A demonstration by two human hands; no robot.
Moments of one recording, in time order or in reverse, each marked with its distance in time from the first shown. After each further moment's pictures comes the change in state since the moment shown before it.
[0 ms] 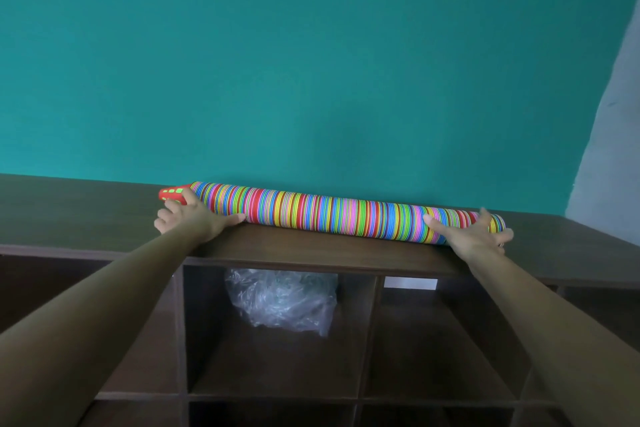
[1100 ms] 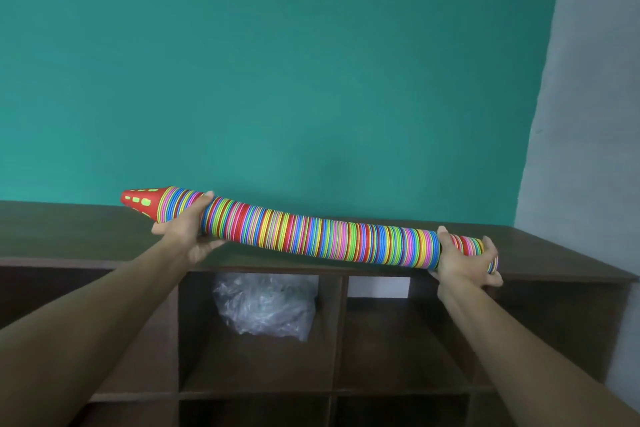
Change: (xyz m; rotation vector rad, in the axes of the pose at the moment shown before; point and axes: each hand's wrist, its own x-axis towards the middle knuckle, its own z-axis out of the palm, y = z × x) left_hand -0.101 0.016 -0.068 -1.682 -0.251 -0.313; right_hand -0.073 0.034 -0.065 0.807 0.334 0.161
